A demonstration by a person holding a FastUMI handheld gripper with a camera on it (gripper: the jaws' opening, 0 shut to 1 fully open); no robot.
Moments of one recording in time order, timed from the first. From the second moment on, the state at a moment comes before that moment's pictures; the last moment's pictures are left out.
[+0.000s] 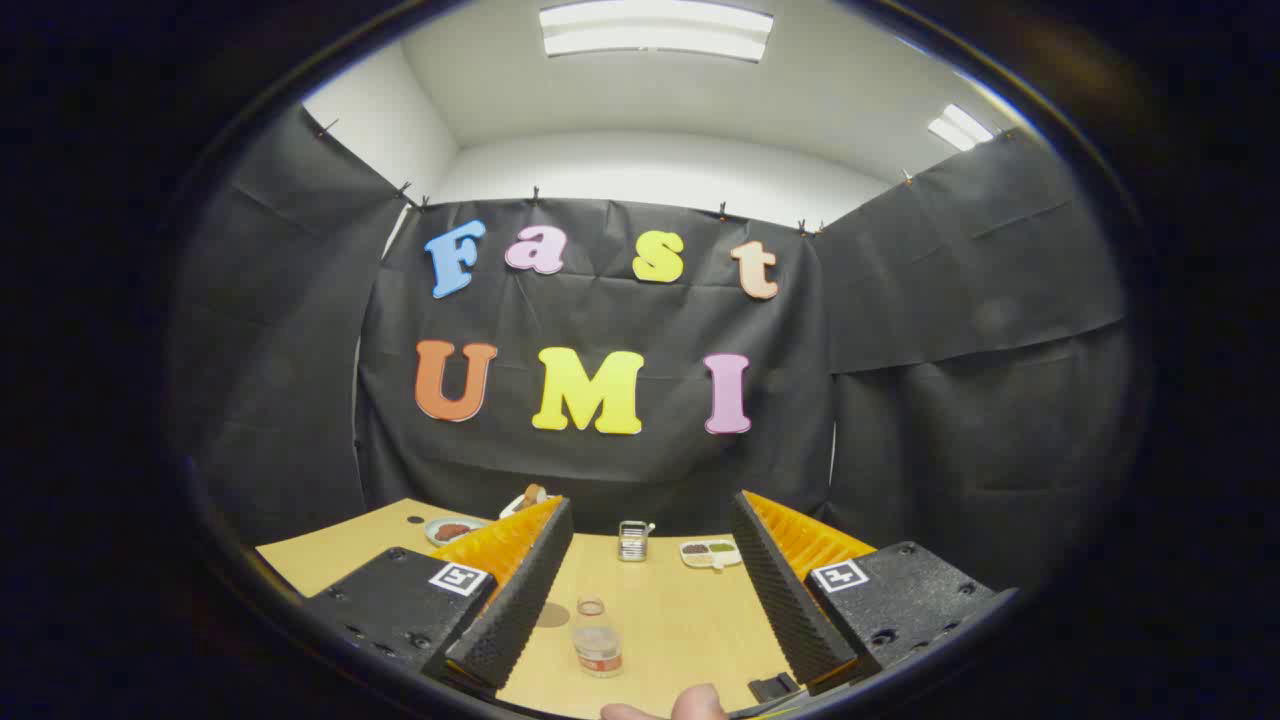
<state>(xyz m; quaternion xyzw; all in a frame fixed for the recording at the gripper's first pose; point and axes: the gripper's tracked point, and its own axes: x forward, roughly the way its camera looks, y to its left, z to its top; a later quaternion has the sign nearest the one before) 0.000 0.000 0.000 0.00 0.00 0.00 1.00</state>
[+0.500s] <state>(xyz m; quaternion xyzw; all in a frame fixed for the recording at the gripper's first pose) -0.003 0.003 0.000 0.00 0.00 0.00 1.00</state>
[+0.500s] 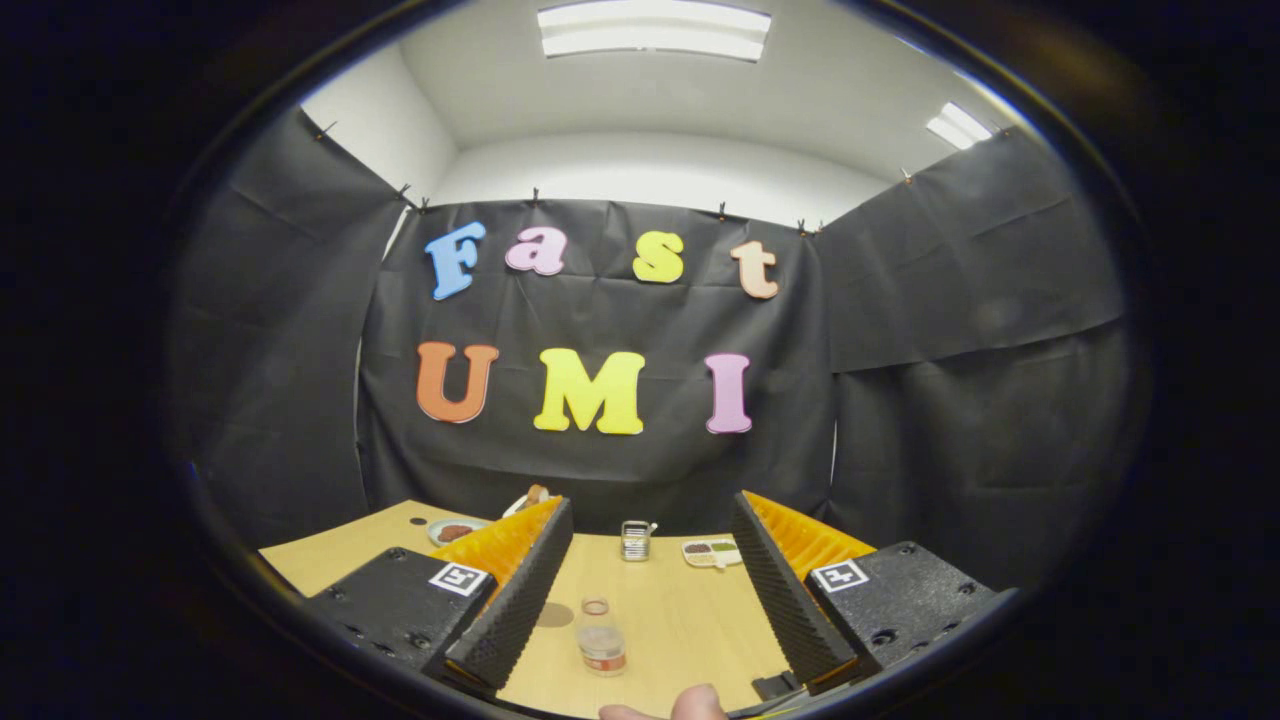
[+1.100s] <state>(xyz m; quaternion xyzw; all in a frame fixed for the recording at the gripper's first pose) 0.003 0.004 -0.004 0.01 0.01 0.00 1.00</state>
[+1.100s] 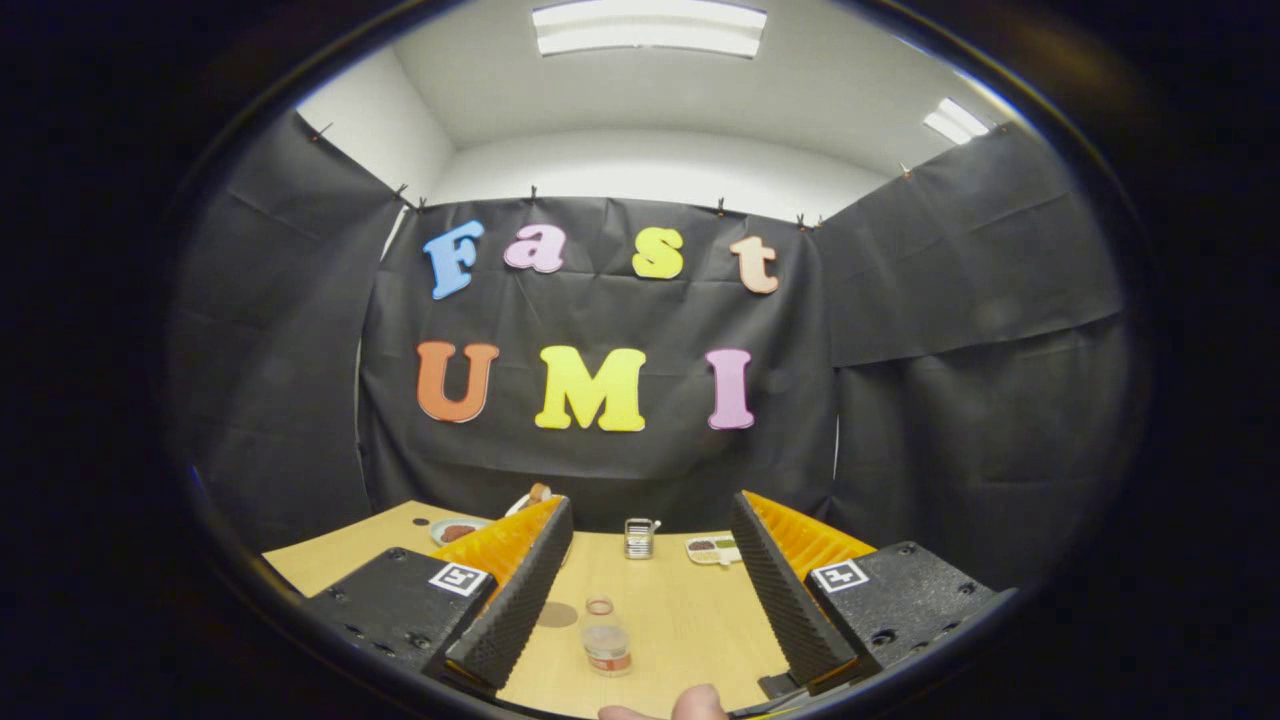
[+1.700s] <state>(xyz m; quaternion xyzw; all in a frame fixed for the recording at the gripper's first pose) 0.005 0.004 -0.021 0.02 0.04 0.01 1.00</state>
